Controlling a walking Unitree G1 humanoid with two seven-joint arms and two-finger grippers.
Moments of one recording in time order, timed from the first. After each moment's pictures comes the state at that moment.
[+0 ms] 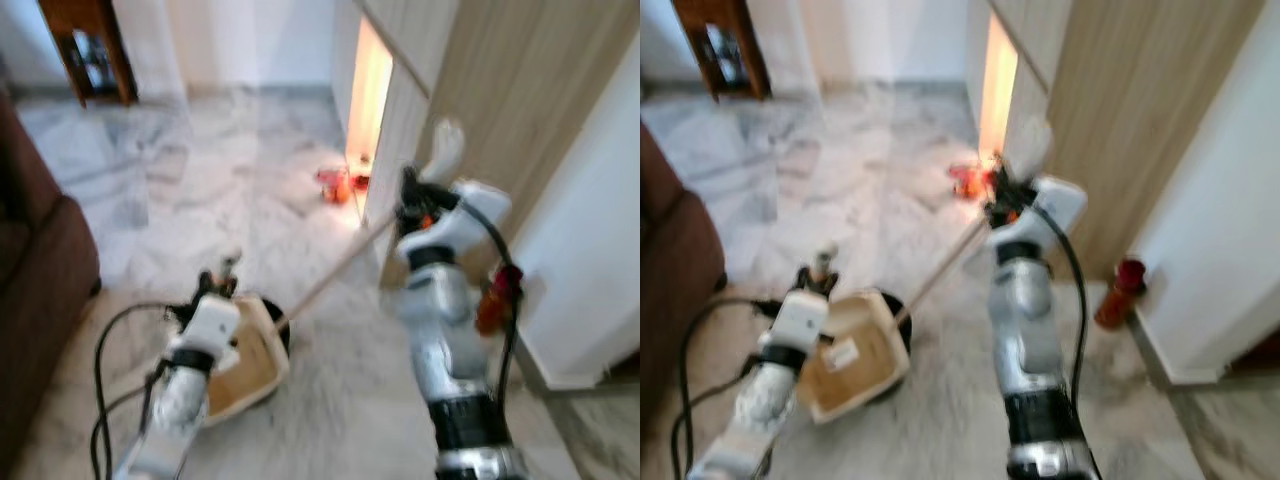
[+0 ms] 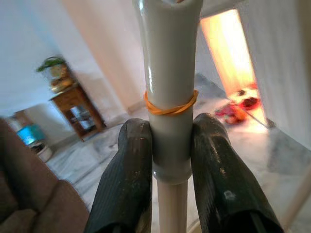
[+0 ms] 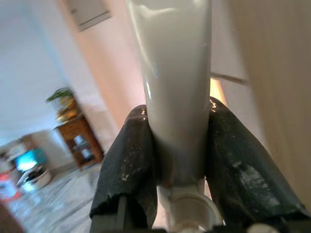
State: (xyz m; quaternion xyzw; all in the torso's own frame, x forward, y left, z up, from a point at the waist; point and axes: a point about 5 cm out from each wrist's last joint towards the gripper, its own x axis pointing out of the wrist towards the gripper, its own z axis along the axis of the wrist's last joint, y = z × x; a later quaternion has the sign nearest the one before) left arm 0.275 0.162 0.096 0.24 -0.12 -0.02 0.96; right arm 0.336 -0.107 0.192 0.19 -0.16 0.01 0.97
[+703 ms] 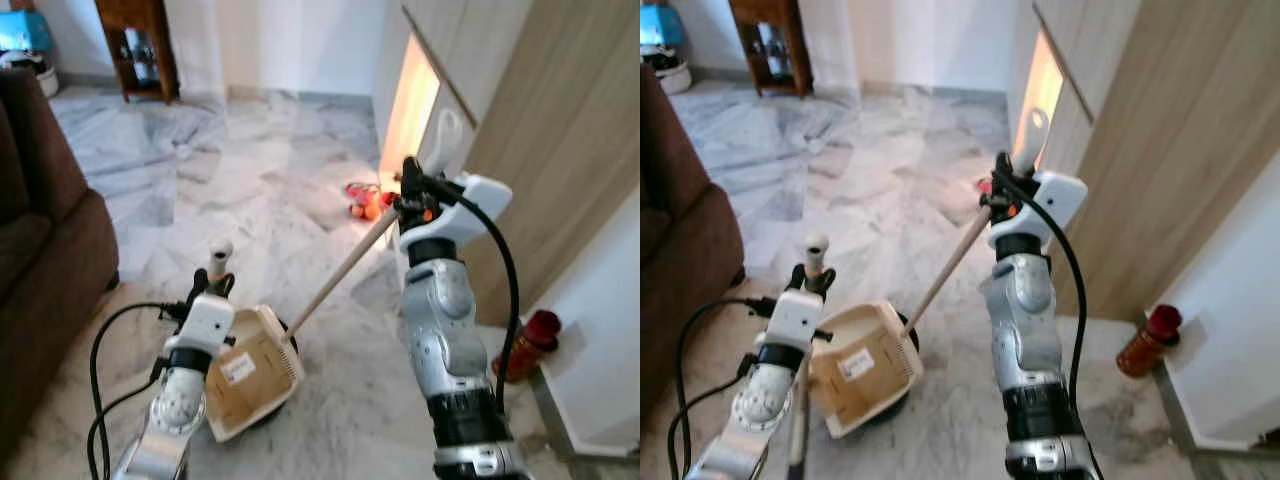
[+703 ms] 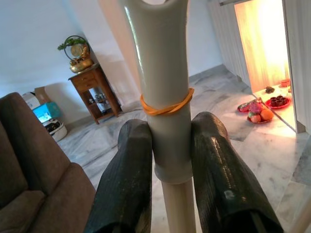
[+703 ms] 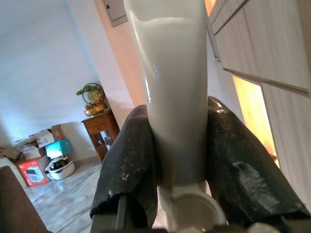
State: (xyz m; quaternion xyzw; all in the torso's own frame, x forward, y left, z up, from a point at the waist) left arm 0.274 0.167 0.095 0.23 -0.12 0.00 0.97; right arm 0.336 -0.098 0.208 0.18 -0.18 0.04 0.96
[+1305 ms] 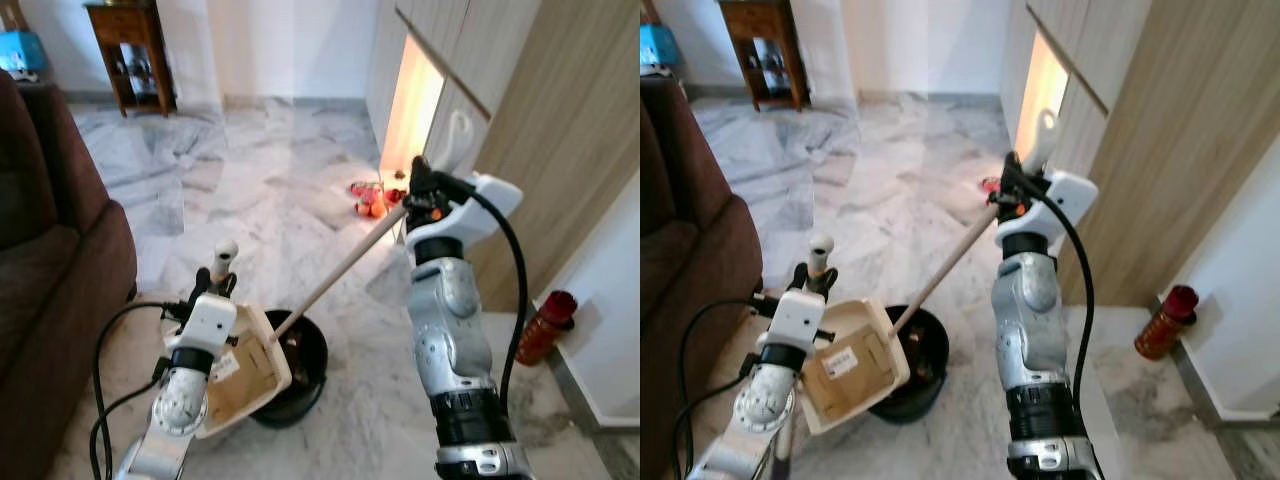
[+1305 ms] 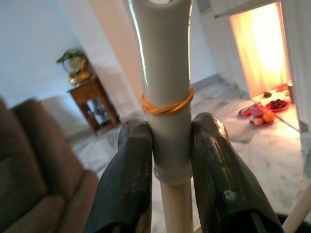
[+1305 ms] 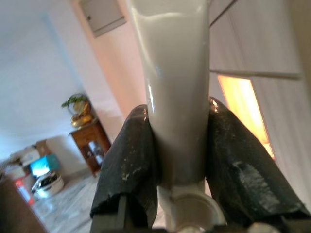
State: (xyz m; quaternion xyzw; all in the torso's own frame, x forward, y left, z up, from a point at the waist) left arm 0.274 0.166 0.096 0.23 -0.12 -0.01 0.97; right arm 0.337 -0.107 0.201 0.20 -0.17 0.01 0.96
